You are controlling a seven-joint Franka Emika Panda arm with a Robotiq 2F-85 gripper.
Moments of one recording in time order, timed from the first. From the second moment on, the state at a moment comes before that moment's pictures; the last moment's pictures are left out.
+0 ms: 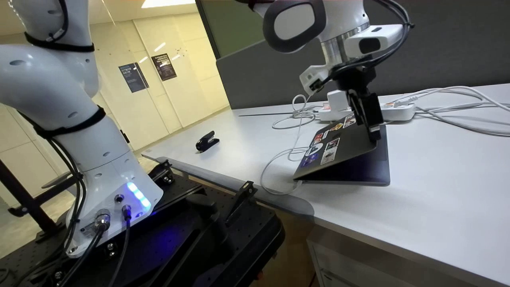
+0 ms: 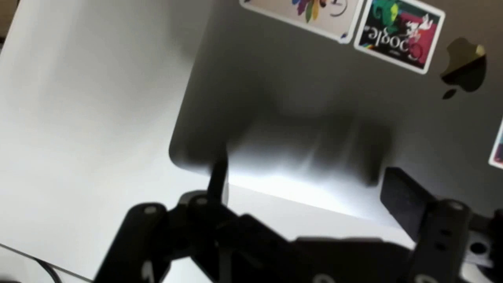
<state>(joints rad) -0.53 0.52 -0.26 -2.11 0.35 2.72 -0.10</state>
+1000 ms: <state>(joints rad) -0.65 0.82 -0.22 -1.84 0.35 2.71 -0.06</state>
